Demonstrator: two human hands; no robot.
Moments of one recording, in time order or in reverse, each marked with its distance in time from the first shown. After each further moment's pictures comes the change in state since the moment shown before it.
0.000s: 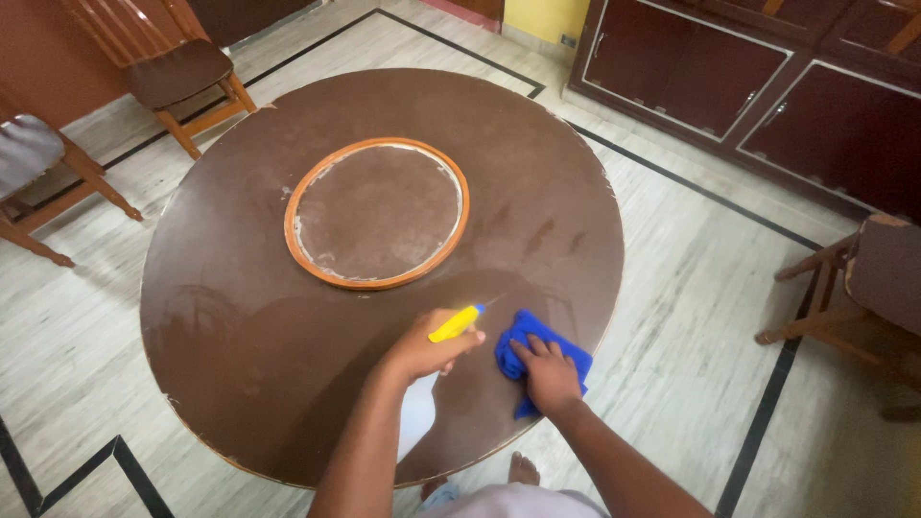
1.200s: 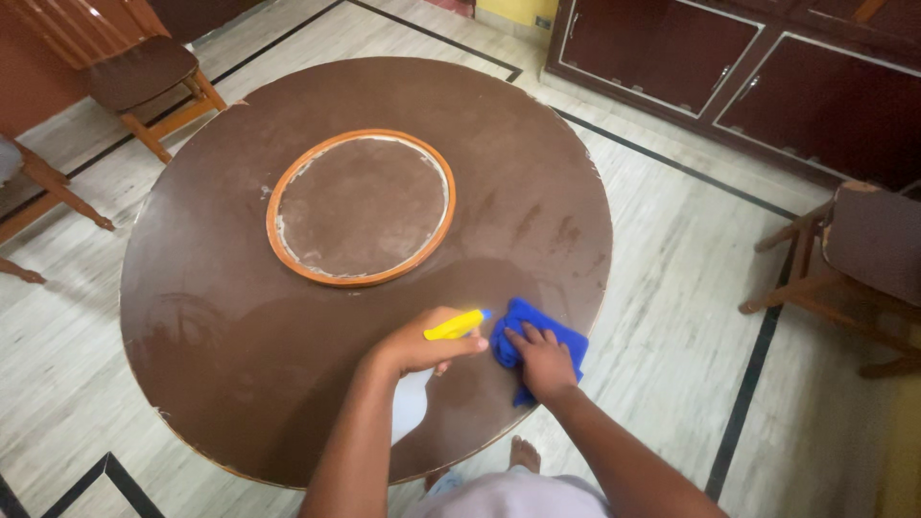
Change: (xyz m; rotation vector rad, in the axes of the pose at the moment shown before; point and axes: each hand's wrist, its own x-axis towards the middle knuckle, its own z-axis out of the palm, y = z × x) left_hand -0.002 0.003 -0.012 -0.028 -0.327 0.106; right_hand -0.006 -0.009 0.001 0.030 0.004 0.037
